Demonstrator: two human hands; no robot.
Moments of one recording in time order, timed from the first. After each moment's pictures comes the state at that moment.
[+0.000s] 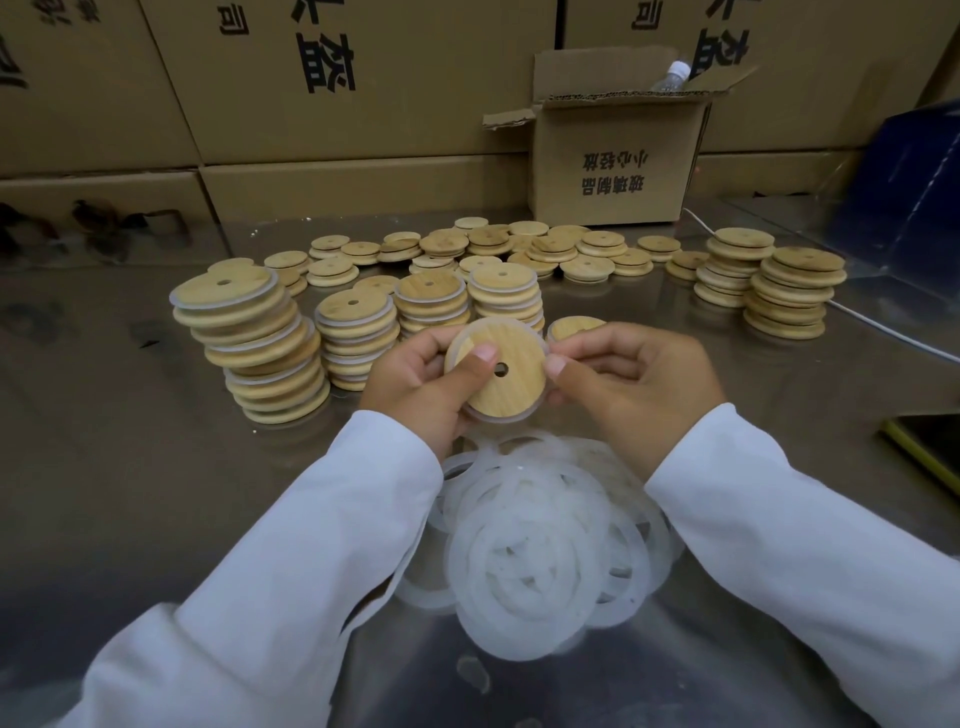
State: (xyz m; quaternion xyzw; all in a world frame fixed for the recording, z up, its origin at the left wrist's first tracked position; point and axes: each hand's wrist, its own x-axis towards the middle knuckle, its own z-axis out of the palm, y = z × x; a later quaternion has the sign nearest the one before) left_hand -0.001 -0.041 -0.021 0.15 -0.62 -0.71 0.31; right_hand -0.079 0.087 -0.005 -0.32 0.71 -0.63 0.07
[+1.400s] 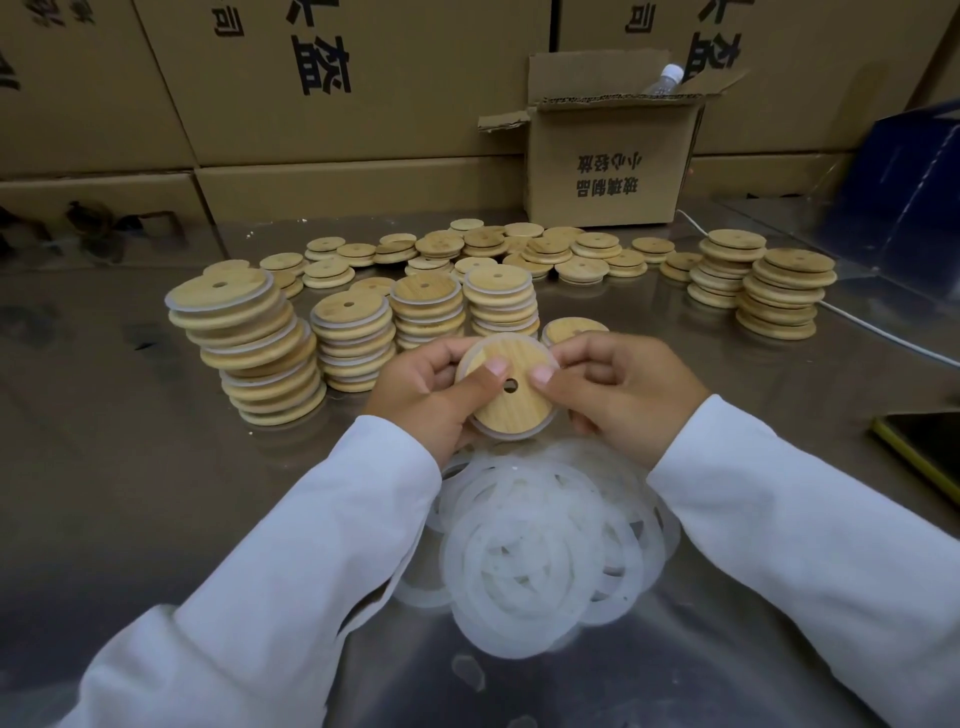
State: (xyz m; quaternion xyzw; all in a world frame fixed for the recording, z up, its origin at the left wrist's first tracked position) left_hand -0.001 -0.038 -0.022 0.13 -0.63 -0.72 0.26; right_hand -0.088 0.088 -0.001 -0.34 0.73 -0.56 0.18
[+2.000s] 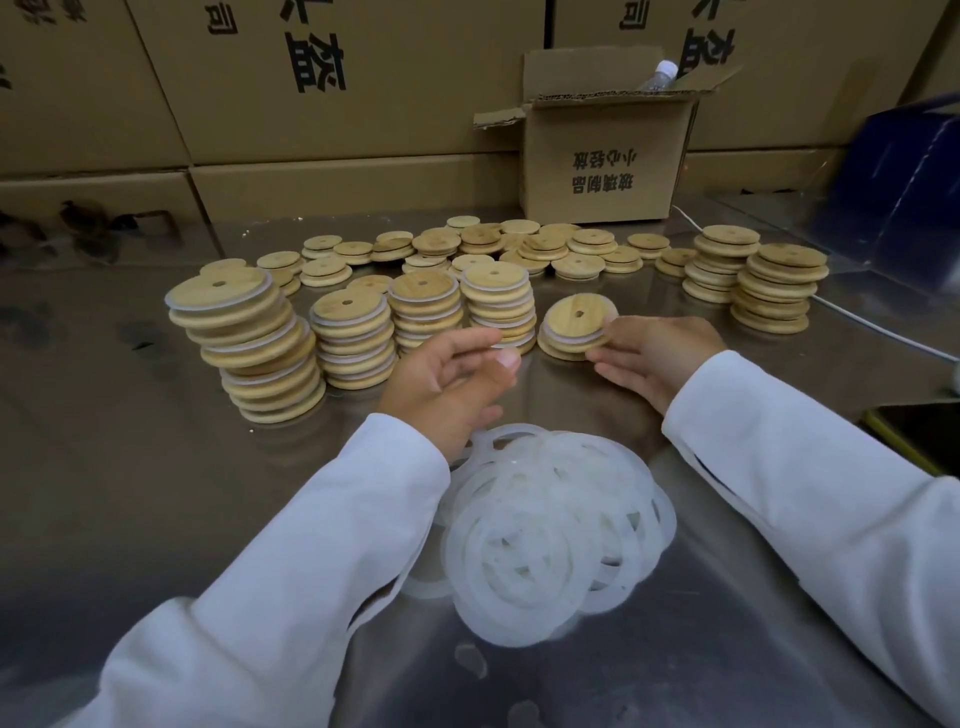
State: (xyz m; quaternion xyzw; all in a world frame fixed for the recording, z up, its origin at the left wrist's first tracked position) left_hand 0.001 -0.034 -0.020 0.14 -0.65 -0.70 0.26; right_hand -0.149 0.079 -0.004 -0.04 0.63 -0.73 0.25
